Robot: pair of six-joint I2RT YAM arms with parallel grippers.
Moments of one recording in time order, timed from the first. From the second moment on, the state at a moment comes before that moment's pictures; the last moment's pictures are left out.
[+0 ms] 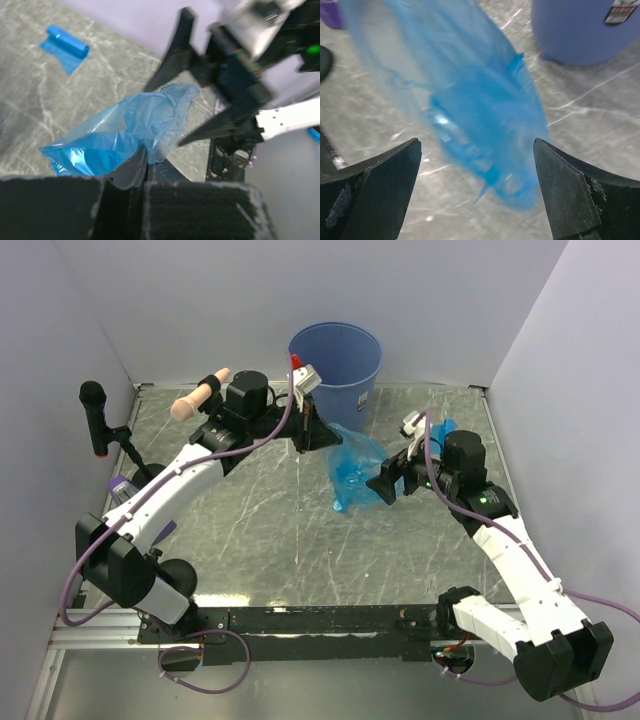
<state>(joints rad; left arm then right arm) -0.59 1.51 1.45 -0.15 0.75 -0.22 0.28 0.95 0.94 -0.40 -0.53 -0.11</state>
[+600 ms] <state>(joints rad) -0.59 1.44 1.37 -0.18 0.41 -0.23 0.27 1.03 0.92 -0.19 -0.47 0.07</state>
